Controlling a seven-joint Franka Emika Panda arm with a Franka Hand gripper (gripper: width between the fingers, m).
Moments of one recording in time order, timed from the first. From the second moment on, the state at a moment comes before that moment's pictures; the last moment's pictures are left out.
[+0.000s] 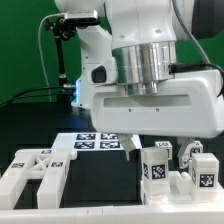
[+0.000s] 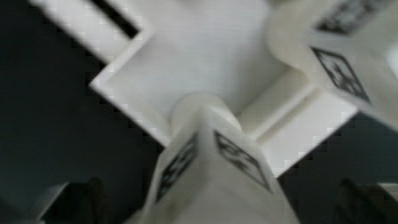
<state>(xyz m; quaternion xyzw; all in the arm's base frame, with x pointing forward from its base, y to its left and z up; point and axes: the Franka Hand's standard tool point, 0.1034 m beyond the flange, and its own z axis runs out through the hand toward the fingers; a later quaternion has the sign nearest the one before) 0.628 0.045 0.079 -0.95 0.29 -0.06 0.07</state>
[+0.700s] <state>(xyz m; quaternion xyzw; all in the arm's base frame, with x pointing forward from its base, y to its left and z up) 0.633 0.052 0.079 -0.99 0.11 -0.08 0.04</state>
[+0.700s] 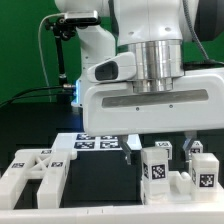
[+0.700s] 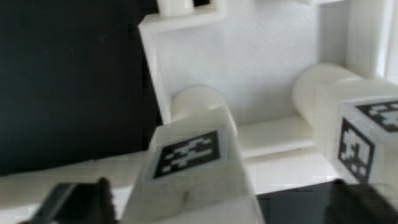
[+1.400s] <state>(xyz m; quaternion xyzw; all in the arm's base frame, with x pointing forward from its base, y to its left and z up) 0.639 0.055 0.078 -0.88 0.47 -0.06 0.06</state>
